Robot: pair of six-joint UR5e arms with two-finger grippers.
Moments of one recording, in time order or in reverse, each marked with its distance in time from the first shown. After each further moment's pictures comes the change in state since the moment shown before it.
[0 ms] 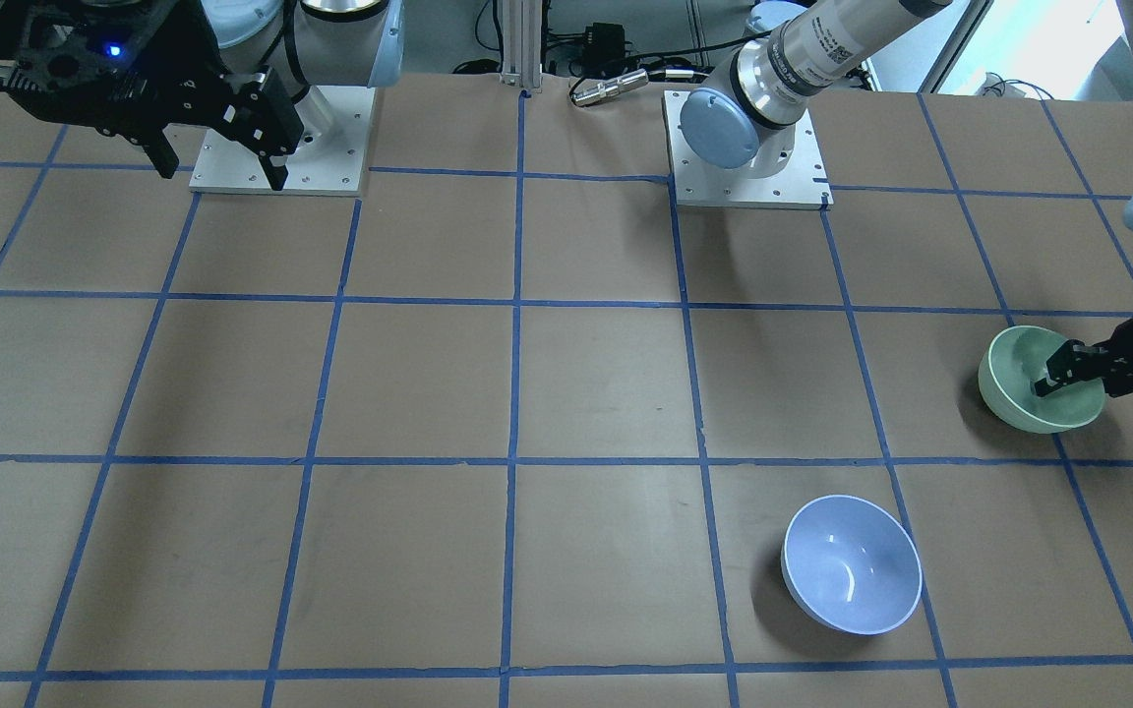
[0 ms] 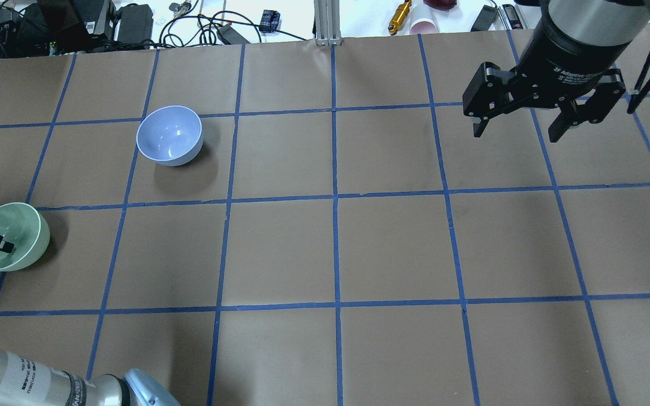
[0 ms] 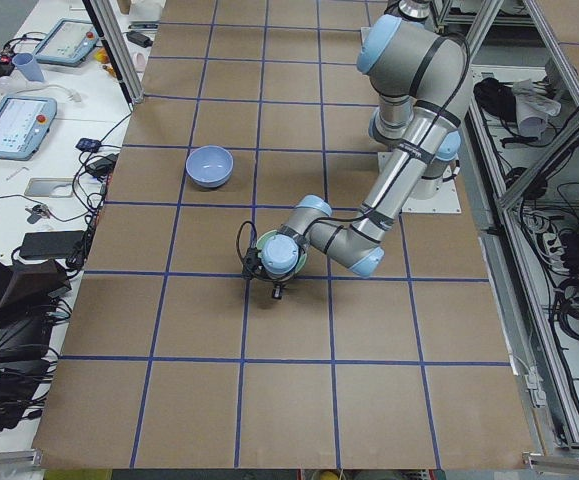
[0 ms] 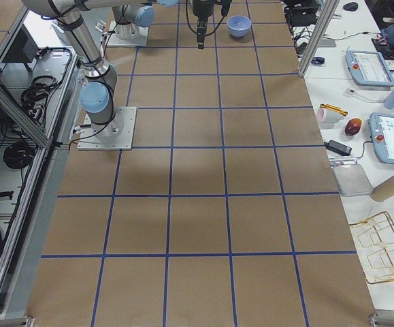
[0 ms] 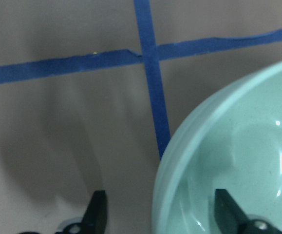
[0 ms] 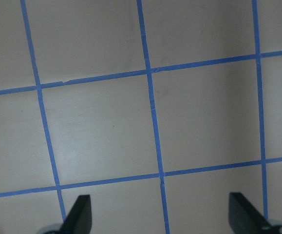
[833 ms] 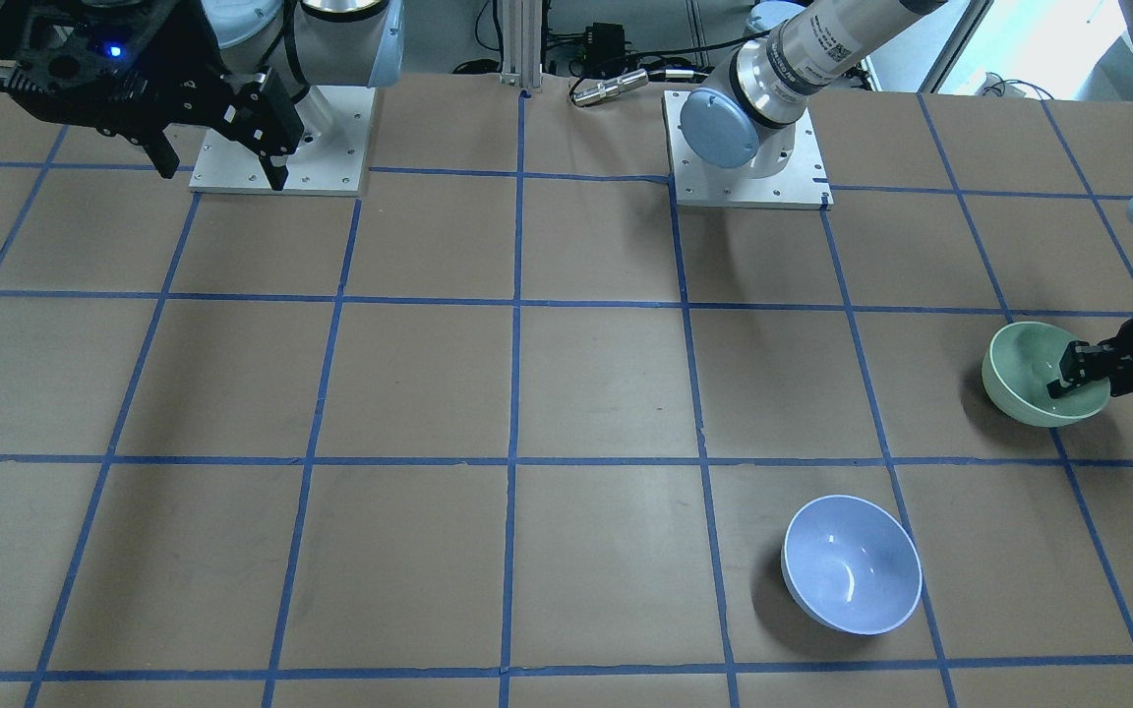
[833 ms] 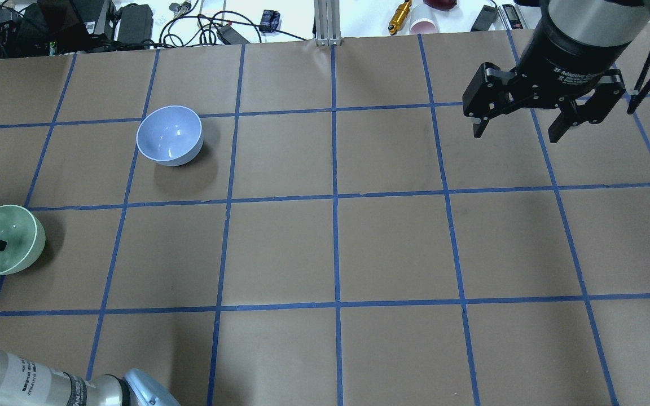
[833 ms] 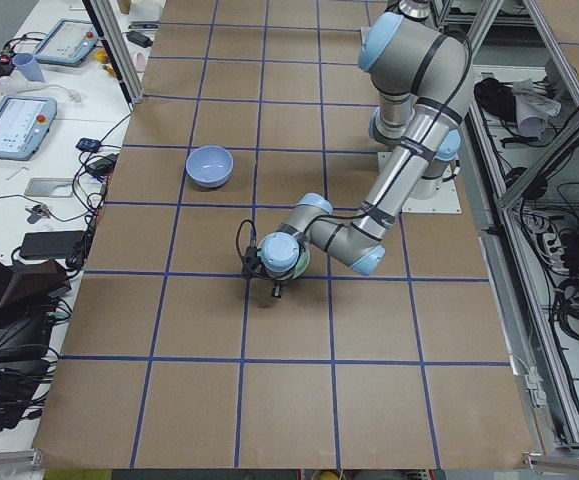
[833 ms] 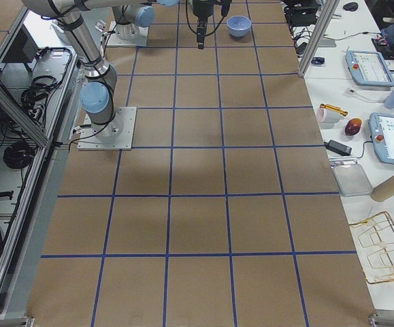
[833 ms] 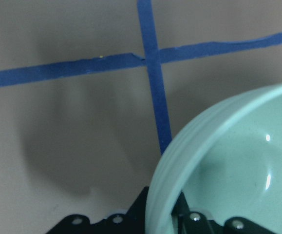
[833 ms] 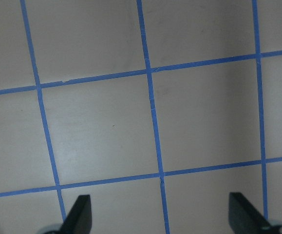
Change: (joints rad) left arm 0.000 0.012 0.004 -0.001 0.000 -0.008; right arm 0.000 0.000 0.000 0.001 0.000 0.000
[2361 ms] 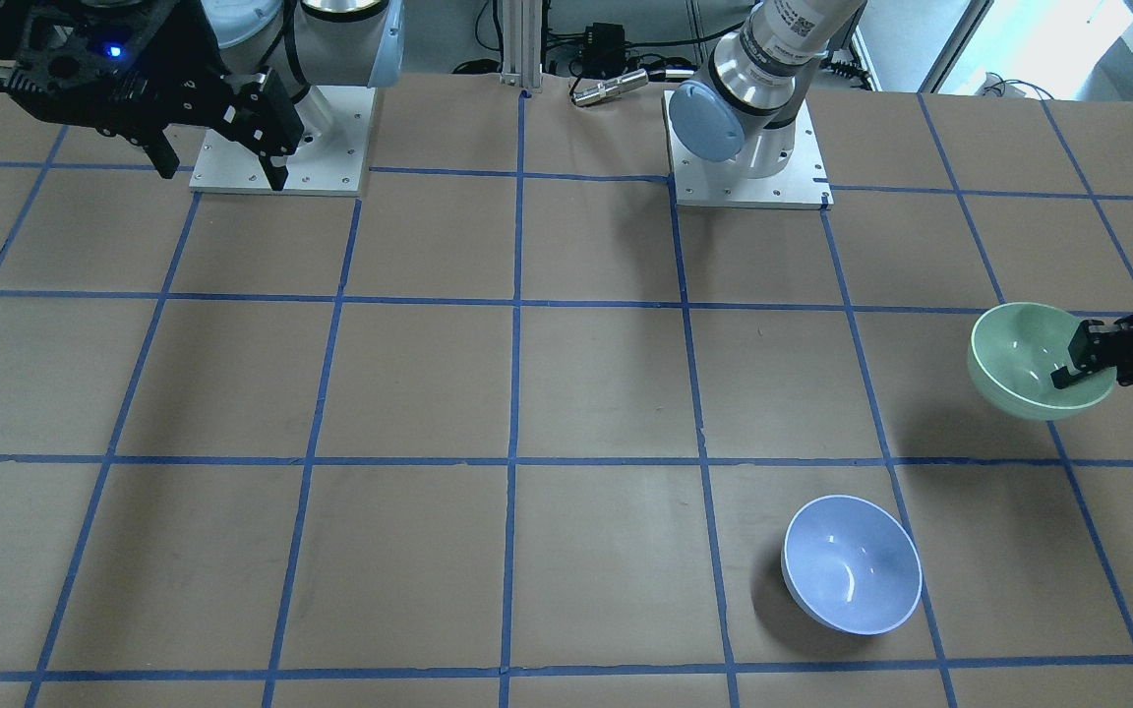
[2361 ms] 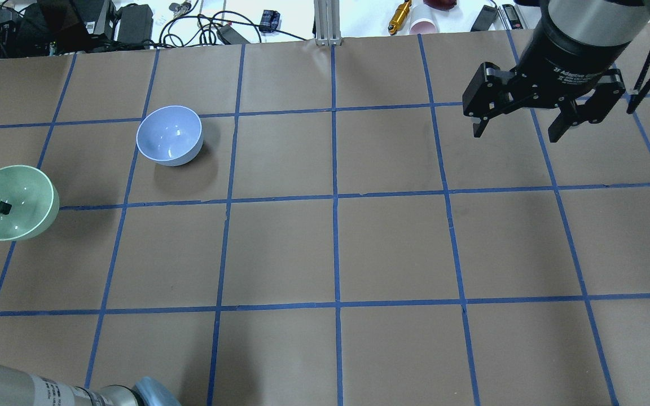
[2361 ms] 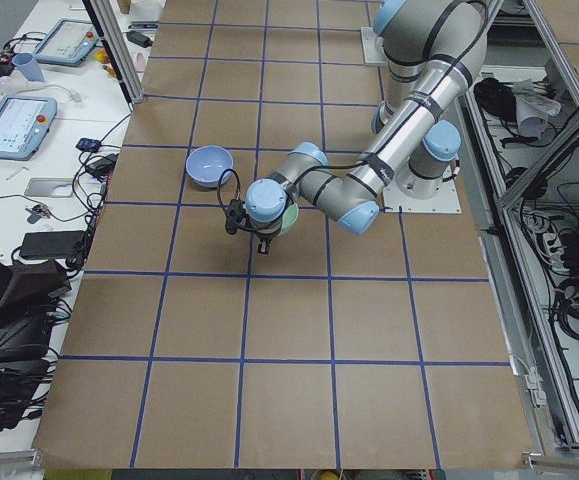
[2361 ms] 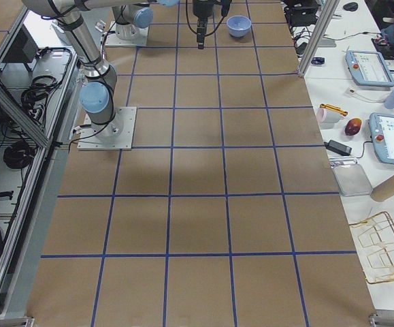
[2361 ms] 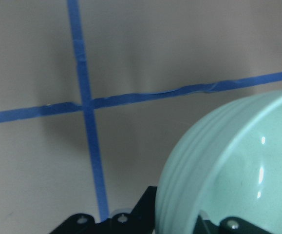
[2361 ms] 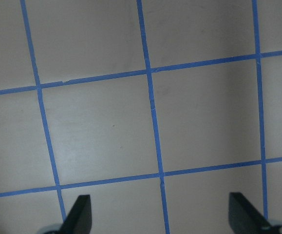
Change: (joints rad) left arm -0.151 0.171 0.089 -0.279 -0.089 -0.161; right arm 0.000 0.000 0.000 -0.001 0.000 0.000
